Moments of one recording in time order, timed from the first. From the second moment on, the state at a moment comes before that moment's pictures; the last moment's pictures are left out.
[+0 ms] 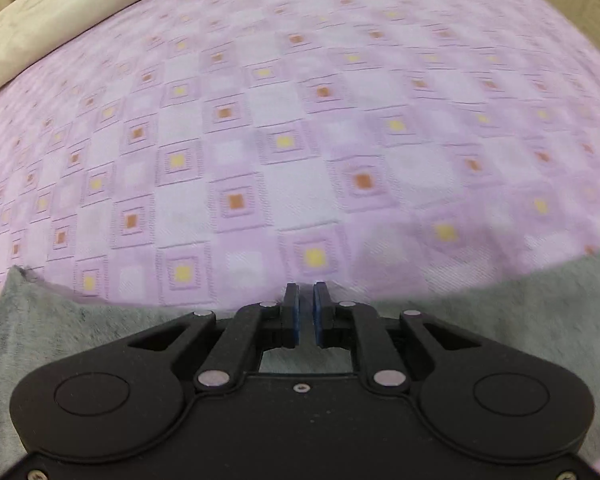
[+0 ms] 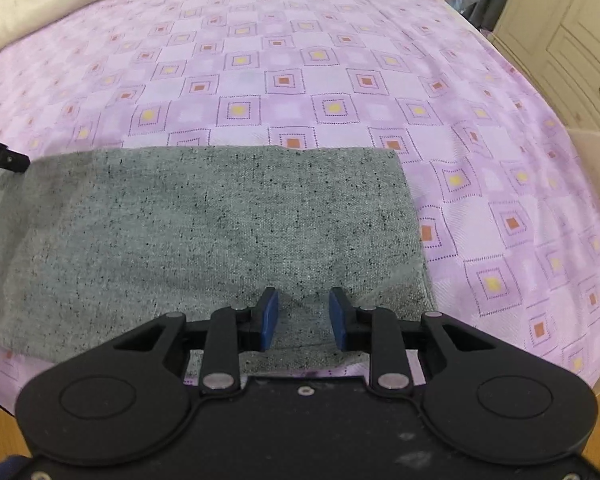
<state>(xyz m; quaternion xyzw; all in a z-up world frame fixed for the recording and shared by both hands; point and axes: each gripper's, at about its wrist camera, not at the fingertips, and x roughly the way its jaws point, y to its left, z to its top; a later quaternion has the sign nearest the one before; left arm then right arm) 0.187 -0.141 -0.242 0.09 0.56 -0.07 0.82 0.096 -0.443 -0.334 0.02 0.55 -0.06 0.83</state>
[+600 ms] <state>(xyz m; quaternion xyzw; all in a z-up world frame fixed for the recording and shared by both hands) 0.098 -0.149 -0.214 0.02 0.58 -0.08 0.81 0.116 -0.557 -0.336 0.18 0.55 -0.05 0.81</state>
